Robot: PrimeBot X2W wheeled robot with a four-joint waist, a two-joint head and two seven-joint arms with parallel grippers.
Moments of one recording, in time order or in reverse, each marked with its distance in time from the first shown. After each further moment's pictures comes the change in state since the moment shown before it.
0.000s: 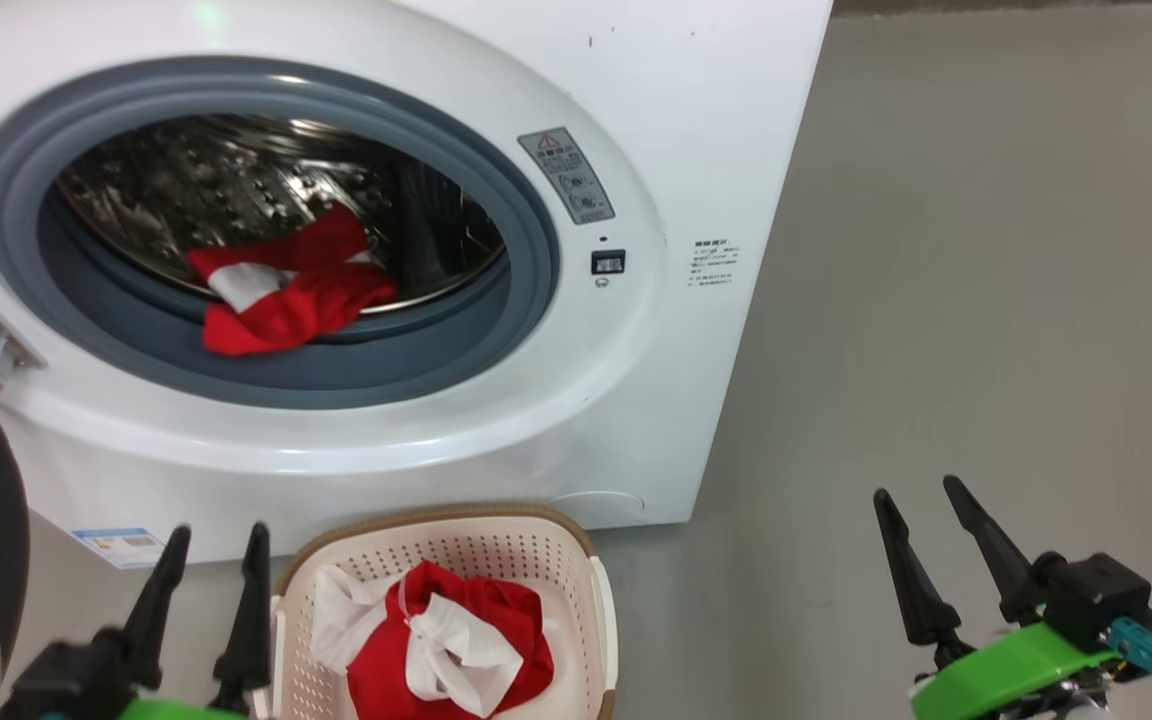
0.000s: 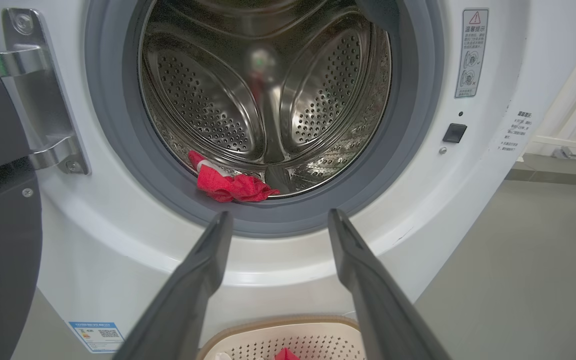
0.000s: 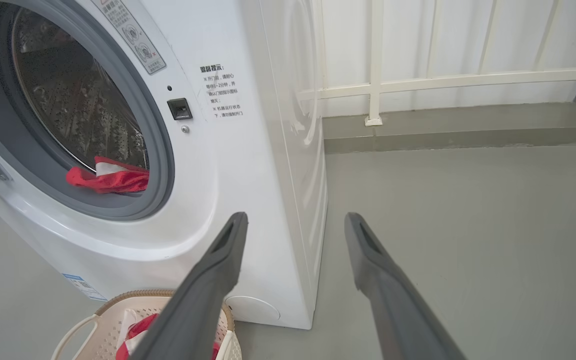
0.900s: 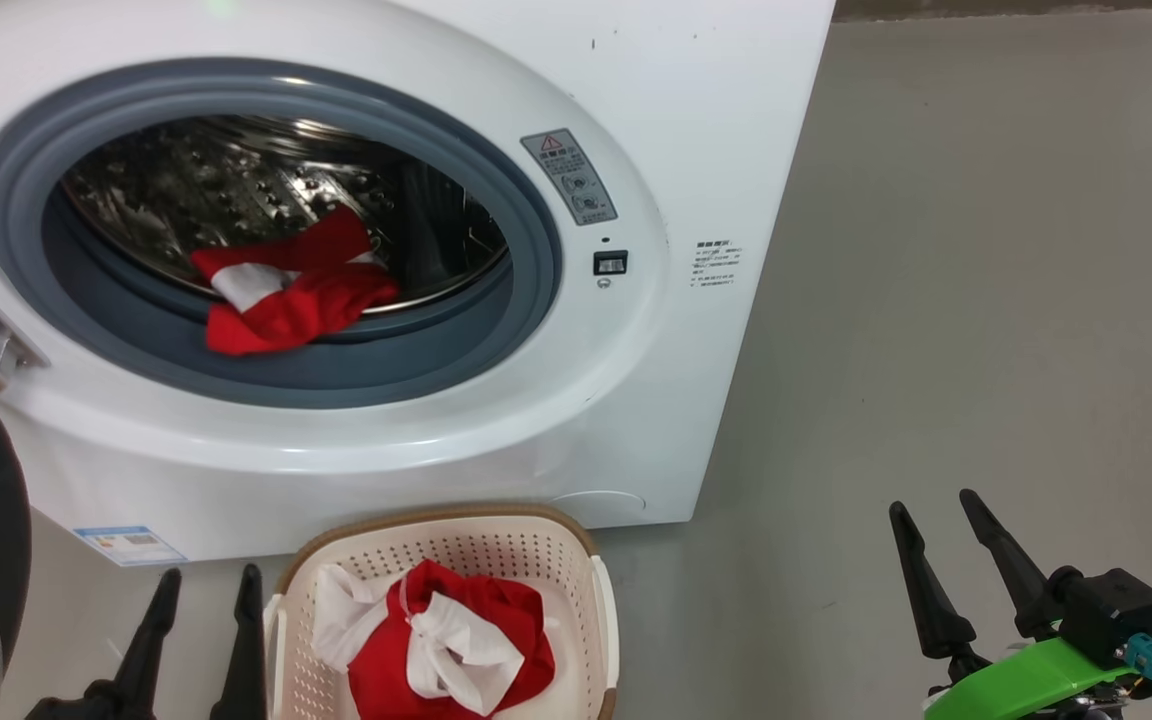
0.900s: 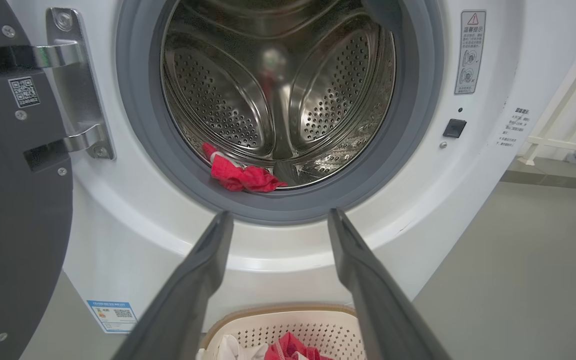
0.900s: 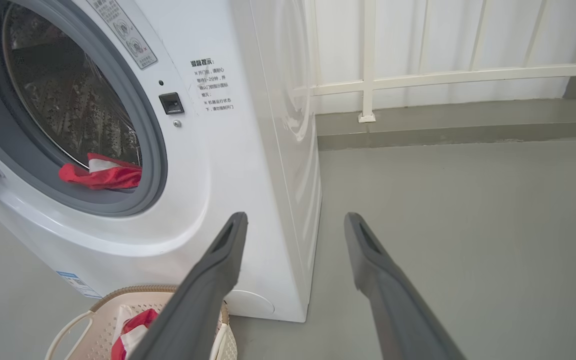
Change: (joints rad) left arm 0.139 -0.043 0.062 -0.120 0.046 0.000 0.000; right arm 0.049 -0.011 -0.020 -0.023 0.001 0.000 0.000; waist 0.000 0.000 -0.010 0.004
